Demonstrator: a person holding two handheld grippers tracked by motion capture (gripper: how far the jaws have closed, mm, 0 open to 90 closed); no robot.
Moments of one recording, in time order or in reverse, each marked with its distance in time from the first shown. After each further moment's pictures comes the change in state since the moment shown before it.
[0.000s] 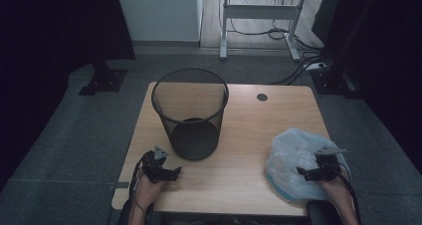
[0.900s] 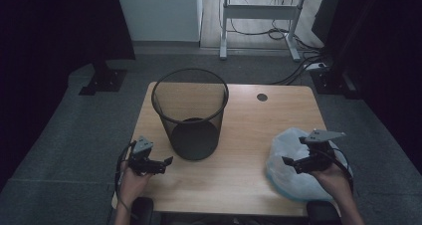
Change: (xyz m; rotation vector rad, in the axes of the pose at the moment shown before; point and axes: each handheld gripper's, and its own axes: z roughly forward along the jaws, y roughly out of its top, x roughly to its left) left arm 0.023 0.029 -0.065 -0.197 -0.083 0.003; right arm 0.072 0.100 -0.070 -0.150 0.179 -0.147
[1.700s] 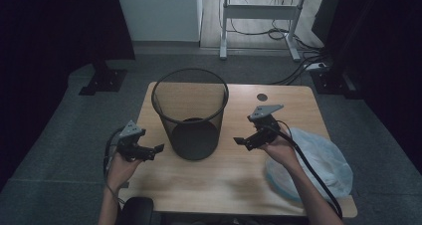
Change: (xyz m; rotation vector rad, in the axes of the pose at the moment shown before) left arm 0.039 0.033 -0.014 -0.035 -0.059 0.020; right arm 0.040 0.103 0.108 -0.027 0.186 -0.159
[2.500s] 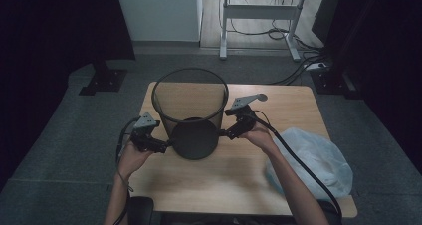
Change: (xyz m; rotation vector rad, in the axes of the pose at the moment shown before) left arm -0.010 0.031 0.031 -0.013 -0.094 0.108; right arm -0.026 0.020 0.076 -0.073 0.209 -0.020
